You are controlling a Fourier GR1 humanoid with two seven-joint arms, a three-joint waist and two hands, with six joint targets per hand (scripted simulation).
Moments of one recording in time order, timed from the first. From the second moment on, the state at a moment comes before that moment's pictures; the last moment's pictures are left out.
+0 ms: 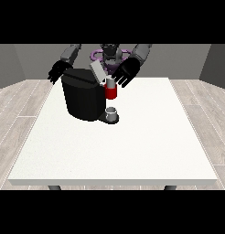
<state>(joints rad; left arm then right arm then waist) -1.17 0.43 0.13 -0.63 -0.65 -0.14 -0.13 -0.33 -0.04 -0.06 -1.38 -0.04 -0.15 -0.06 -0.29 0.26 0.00</state>
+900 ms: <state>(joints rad) -1.18 0.43 0.12 -0.62 -0.67 -0.16 -0.13 -0.34 -0.06 -0.09 -1.36 -0.05 -0.15 -0.08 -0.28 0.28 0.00</state>
